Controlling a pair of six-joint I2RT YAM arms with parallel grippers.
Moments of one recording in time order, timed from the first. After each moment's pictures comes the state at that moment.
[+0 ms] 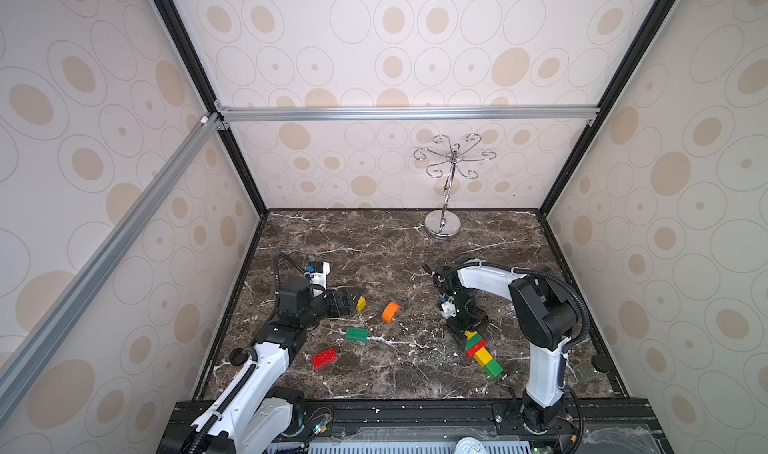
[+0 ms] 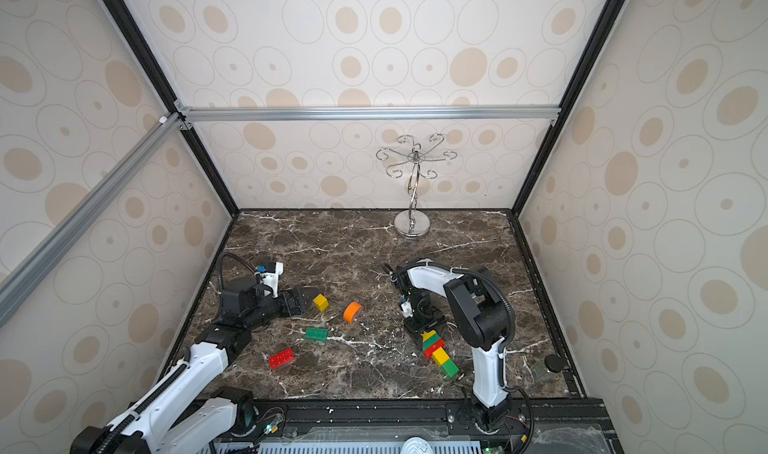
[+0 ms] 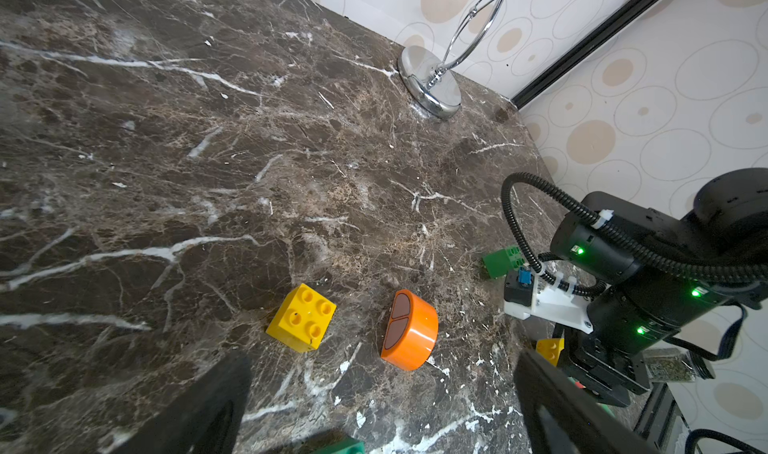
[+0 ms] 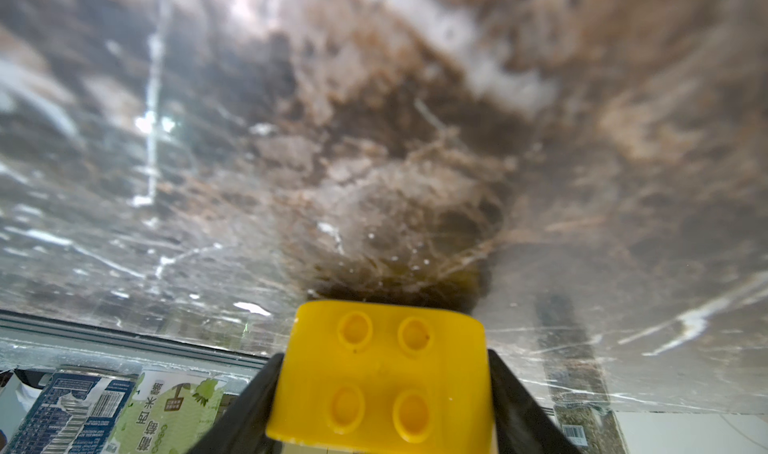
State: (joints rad) left arm -0.19 0.92 0.47 -0.07 0.41 -0.43; right arm 0.56 1.97 1.26 -1.34 -0.05 -0.03
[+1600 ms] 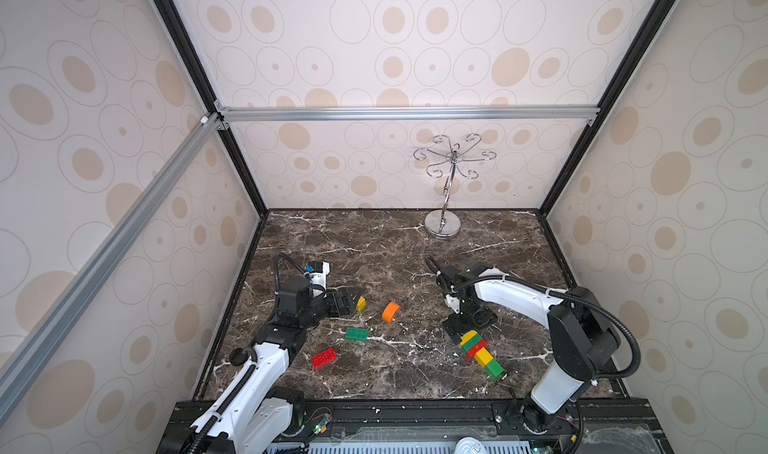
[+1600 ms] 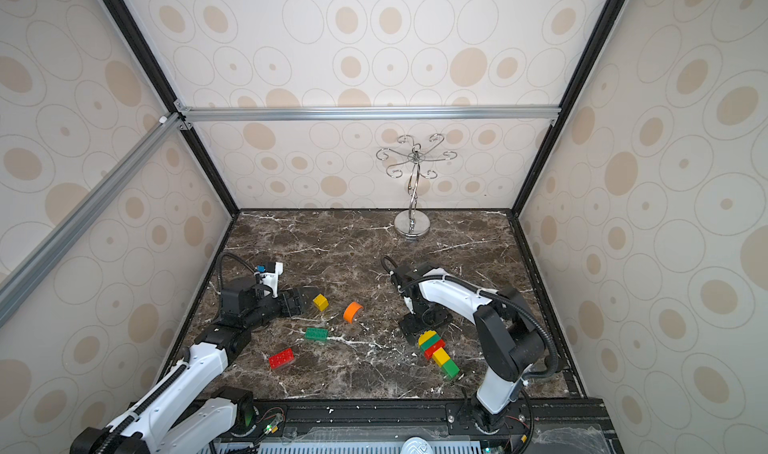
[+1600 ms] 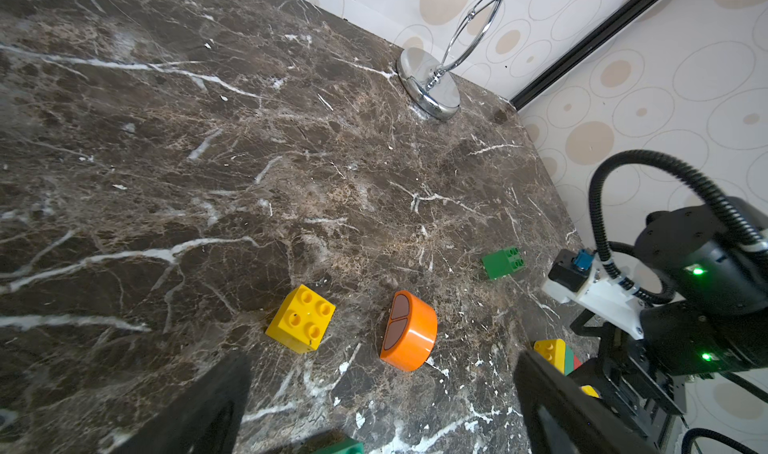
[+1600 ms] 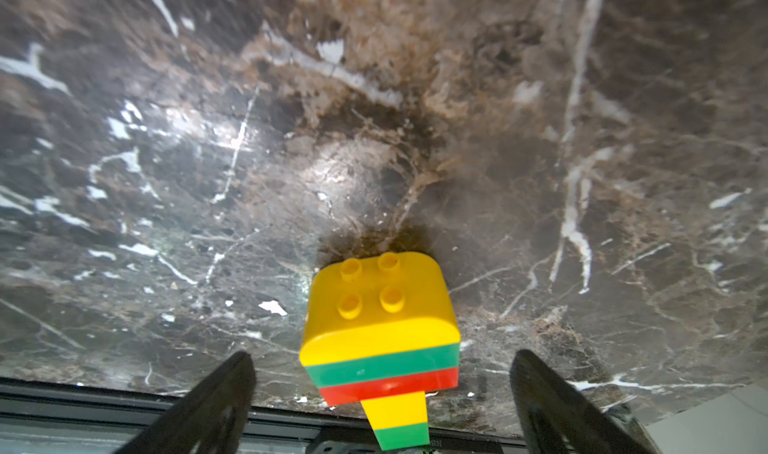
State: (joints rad) left arm -0.19 0.91 0.47 -0.07 0.42 -0.43; right arm 0.63 1.66 1.12 -1.17 0.06 0.21
